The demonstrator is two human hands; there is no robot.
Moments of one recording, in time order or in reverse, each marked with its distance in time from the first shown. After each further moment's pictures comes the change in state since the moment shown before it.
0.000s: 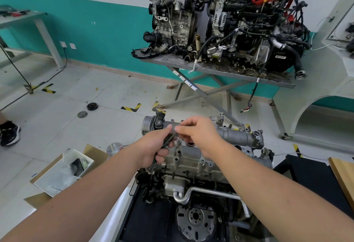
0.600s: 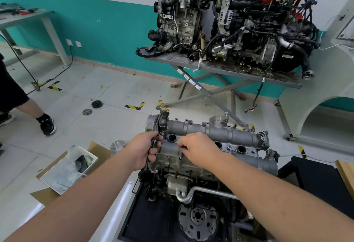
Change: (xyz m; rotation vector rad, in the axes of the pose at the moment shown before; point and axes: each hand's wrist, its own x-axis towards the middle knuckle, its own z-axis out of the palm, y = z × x) left_hand 0.003 -0.019 -0.030 -0.229 0.248 -0.032; right_hand -0.001 0.035 0.000 -1.230 -0.293 -0.476
